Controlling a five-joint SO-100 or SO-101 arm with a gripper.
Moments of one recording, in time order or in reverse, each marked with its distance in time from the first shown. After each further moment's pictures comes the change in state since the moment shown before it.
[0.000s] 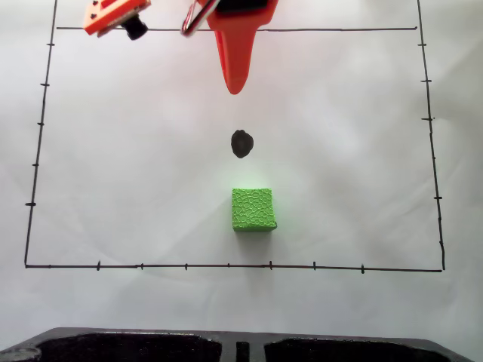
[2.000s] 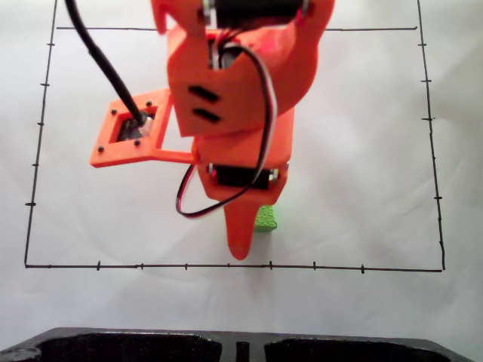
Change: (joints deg) arm -2.2 -92.1 -63.2 -6.2 24.1
